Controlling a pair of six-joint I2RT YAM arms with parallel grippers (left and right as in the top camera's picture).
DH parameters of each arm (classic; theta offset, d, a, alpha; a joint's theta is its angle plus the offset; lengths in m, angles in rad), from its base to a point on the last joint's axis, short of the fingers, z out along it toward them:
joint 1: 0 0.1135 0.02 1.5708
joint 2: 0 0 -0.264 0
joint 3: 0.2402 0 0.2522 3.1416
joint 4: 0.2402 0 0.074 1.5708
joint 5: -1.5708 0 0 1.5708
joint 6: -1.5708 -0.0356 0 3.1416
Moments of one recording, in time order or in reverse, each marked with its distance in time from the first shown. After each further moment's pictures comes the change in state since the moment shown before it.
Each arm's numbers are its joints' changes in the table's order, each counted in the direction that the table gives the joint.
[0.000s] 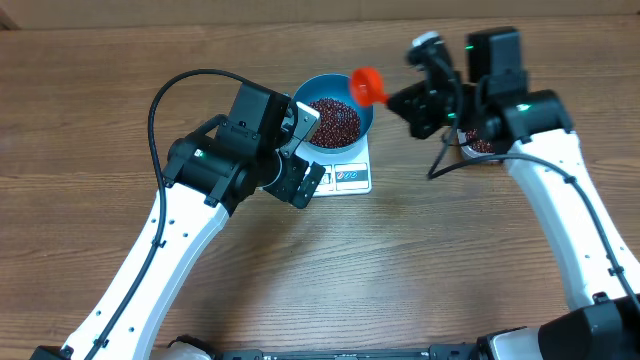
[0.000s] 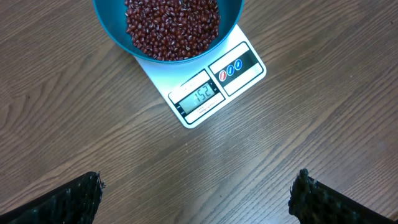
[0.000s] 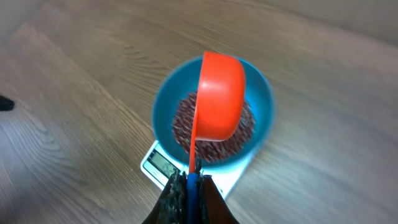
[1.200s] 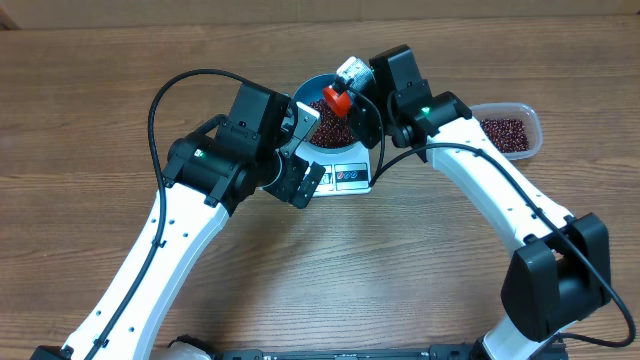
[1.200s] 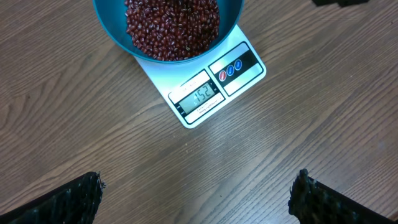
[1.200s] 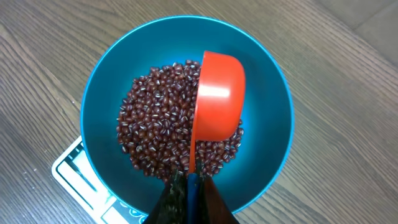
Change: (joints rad) left arm 0.000 0.000 0.000 0.000 0.000 0.000; right arm 0.210 -0.228 0.000 -0.144 -0.374 0.141
